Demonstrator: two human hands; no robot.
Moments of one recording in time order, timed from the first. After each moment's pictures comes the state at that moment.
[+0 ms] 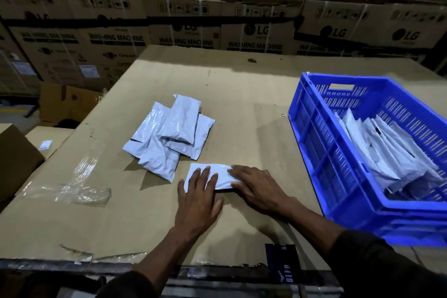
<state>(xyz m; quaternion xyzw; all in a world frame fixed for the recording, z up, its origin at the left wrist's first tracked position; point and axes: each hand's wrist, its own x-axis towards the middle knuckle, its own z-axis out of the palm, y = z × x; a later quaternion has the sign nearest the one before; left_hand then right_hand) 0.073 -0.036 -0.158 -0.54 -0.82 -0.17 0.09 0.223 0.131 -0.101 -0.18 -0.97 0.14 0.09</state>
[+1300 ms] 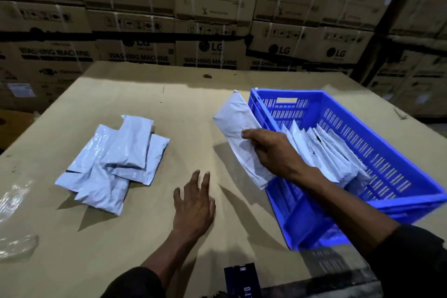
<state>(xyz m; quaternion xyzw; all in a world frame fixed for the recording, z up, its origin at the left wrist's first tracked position) 0.122 0.065 -0.151 -0.55 -0.81 -0.19 0.06 0.289 0.226 0.034 -0.19 -0.91 0.11 0.34</state>
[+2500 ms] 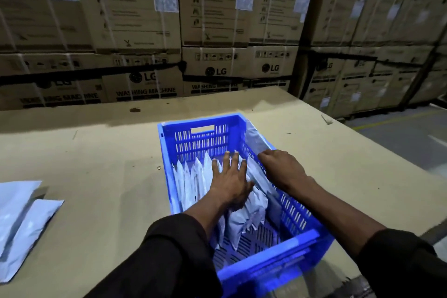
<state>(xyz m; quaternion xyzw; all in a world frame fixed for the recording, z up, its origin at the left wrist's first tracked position) 0.359 0.360 -0.003 -0.72 -0.69 -0.05 -0.03 0.517 0.392 0.062 -0.46 -0.88 -0.12 0.05</state>
